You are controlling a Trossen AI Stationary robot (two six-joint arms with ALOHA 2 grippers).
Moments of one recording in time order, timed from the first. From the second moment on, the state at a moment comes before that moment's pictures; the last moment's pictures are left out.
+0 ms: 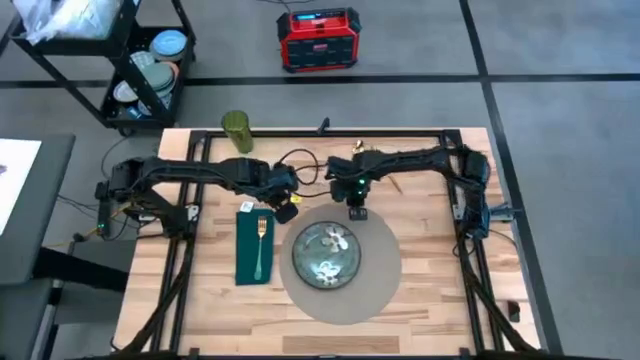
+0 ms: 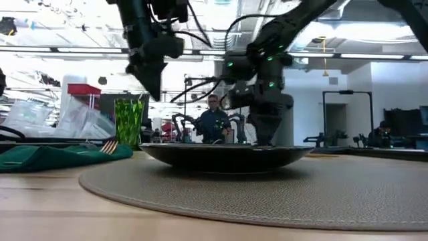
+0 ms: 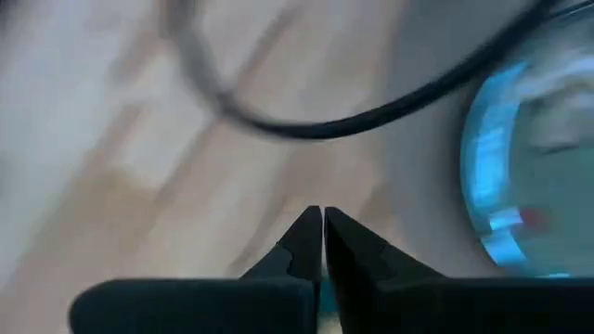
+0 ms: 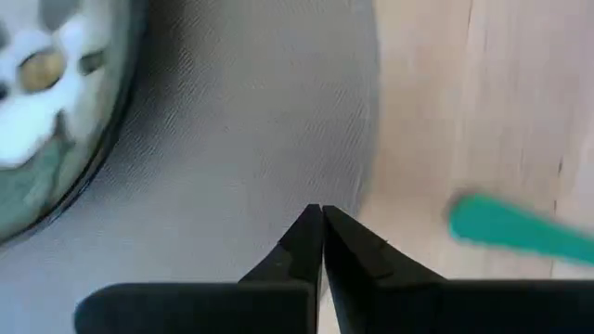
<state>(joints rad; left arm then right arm) 0.14 1.52 1.18 -0.82 -0.14 -0.40 -0.30 1.94 1.31 -0.77 -0.16 -0.31</state>
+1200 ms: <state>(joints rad) 0.17 1.52 1.06 -0.53 0.14 -0.50 -0.47 2.02 1.30 -0.60 -0.31 -0.39</state>
